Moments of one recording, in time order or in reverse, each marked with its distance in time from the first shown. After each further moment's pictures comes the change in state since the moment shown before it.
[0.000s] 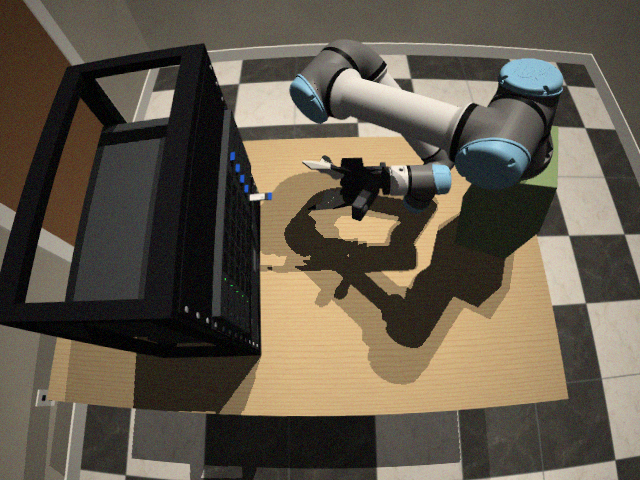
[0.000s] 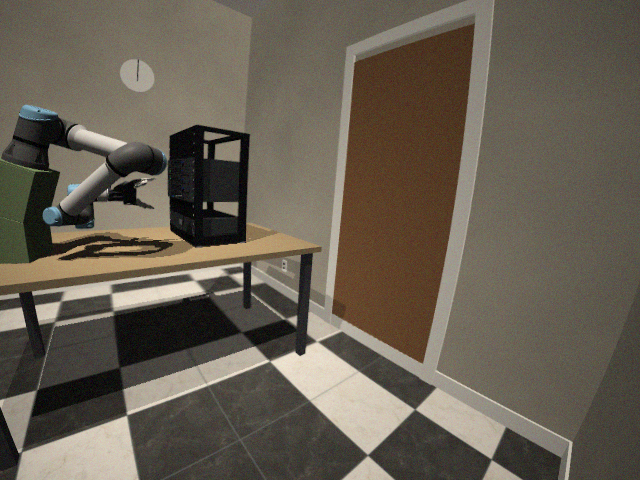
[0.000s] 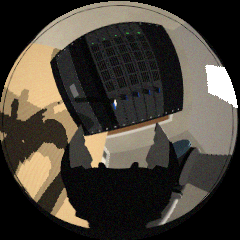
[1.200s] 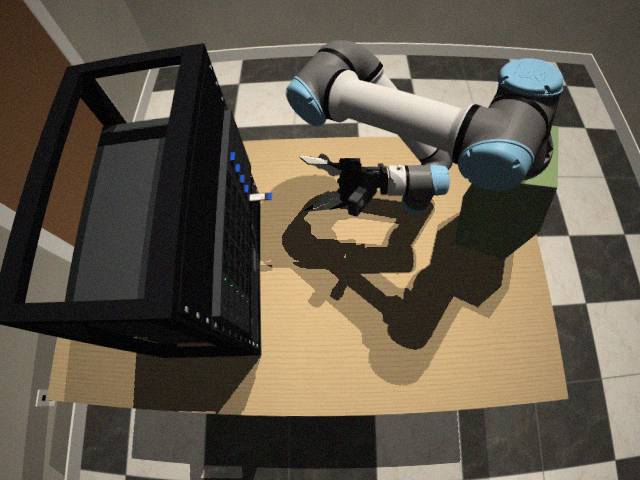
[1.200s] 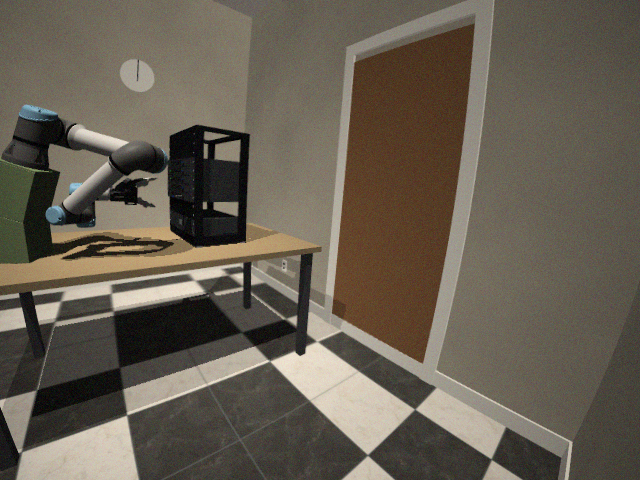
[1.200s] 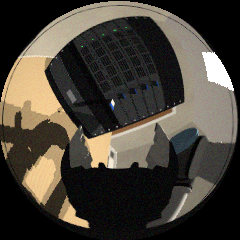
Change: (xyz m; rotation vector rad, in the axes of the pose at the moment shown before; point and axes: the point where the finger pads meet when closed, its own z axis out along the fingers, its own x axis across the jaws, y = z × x) arm 0.006 0.002 0.006 -0.023 0.002 0.129
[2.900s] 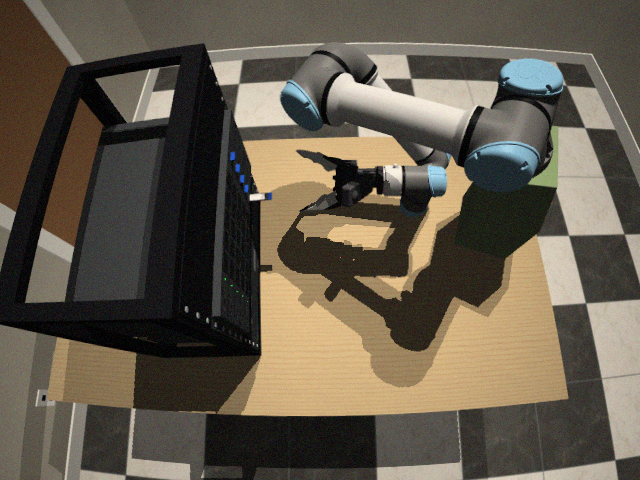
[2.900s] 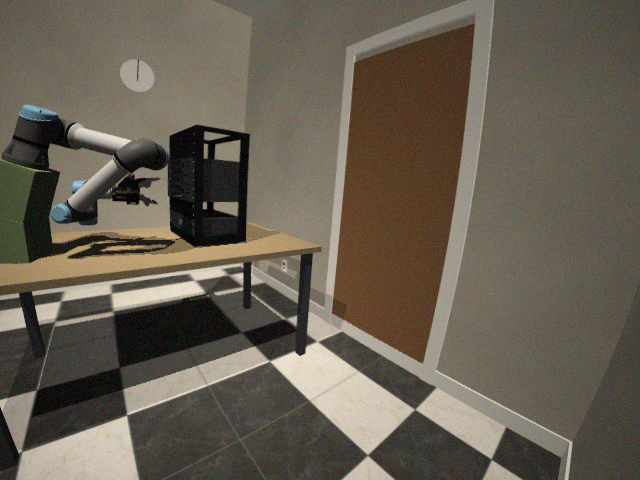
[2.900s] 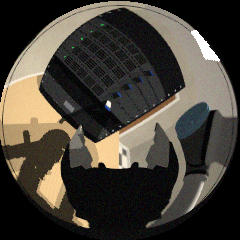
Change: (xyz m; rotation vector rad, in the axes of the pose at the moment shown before) arm 0.009 0.002 0.011 -0.041 0.006 0.223
